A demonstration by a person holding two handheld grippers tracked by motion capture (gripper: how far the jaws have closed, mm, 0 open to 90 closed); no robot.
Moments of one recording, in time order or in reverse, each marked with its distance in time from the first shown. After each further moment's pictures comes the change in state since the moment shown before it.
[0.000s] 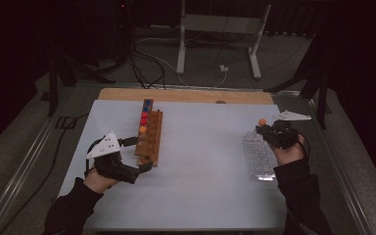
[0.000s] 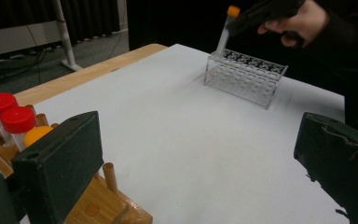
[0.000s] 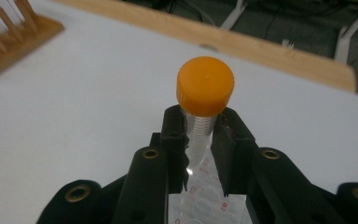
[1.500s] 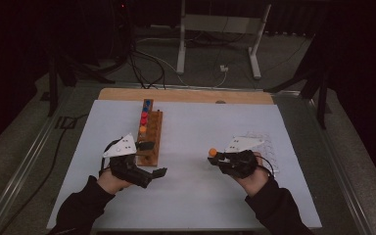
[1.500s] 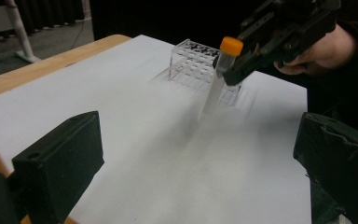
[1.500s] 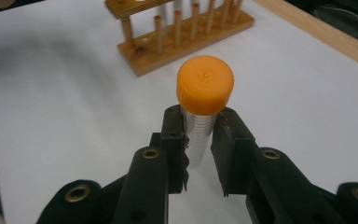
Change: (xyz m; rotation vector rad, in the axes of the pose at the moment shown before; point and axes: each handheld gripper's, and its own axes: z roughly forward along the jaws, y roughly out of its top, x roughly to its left) left arm -0.018 0.008 0.030 0.045 -0.133 -0.002; right arm 0.147 -0.009 -0.008 0.024 0.404 -0.315
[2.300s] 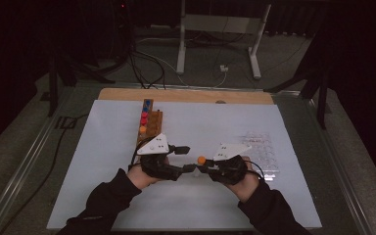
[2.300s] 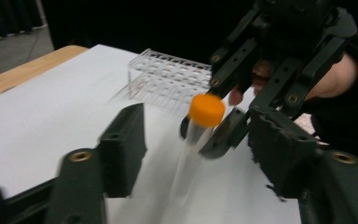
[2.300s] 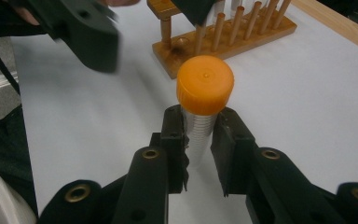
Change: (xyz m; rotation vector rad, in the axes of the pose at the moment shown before) left arm -0.019 0.022 0.066 0.000 -0.129 0.065; right arm 0.024 0.006 0.012 0.009 0.080 -0.055
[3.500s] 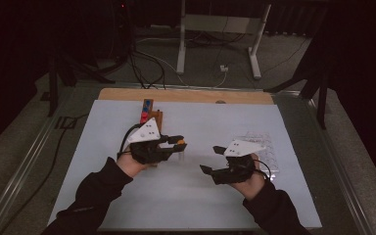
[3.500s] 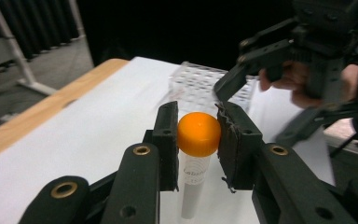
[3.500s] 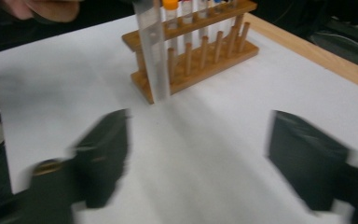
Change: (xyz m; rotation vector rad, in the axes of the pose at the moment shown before) left arm 0.019 0.026 -0.034 0.011 0.135 0.068; right arm -0.008 -0.005 -0.017 -0.126 -0.087 0.077
